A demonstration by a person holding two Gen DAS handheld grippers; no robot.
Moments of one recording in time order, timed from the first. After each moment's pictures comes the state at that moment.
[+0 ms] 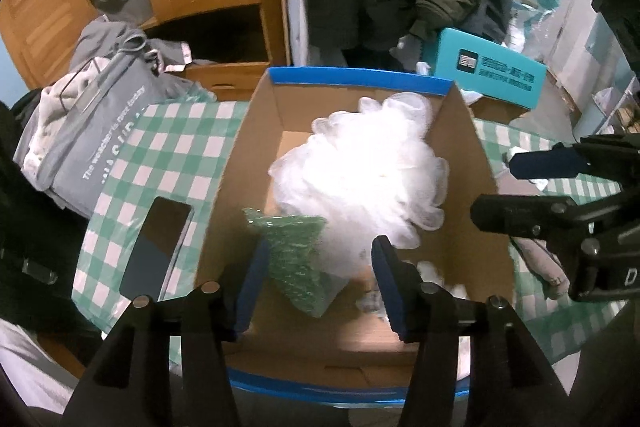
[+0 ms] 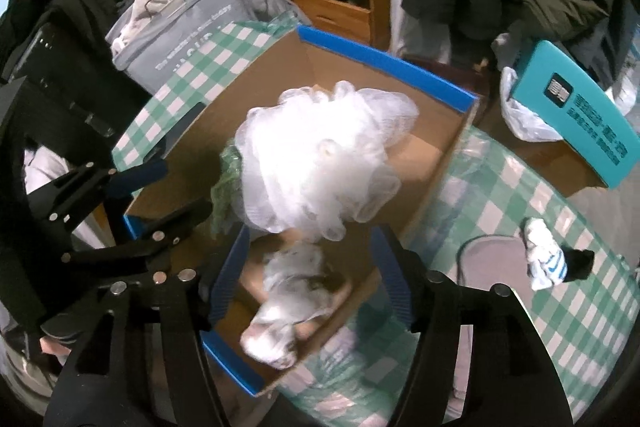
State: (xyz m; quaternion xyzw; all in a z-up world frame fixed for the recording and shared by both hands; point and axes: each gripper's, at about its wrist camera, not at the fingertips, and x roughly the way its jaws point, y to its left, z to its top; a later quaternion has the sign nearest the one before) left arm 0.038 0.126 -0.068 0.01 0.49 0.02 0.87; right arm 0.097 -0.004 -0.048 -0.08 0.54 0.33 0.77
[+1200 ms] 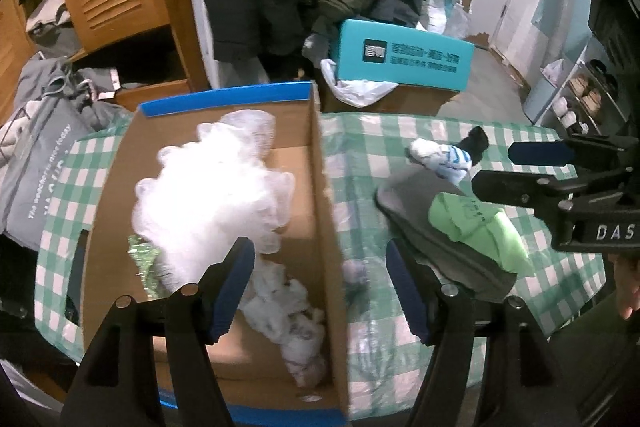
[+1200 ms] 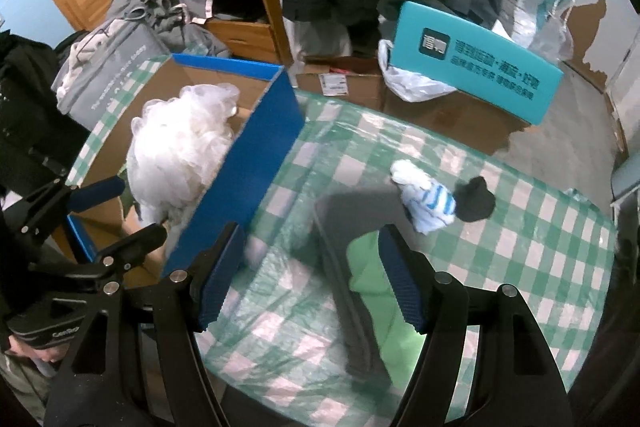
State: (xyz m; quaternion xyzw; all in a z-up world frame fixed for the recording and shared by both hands) left arm 0.048 0.013 -0.061 0.02 0.49 -0.07 0.87; right arm 0.100 -0.149 -0.047 -0.03 0.53 0.22 0.82
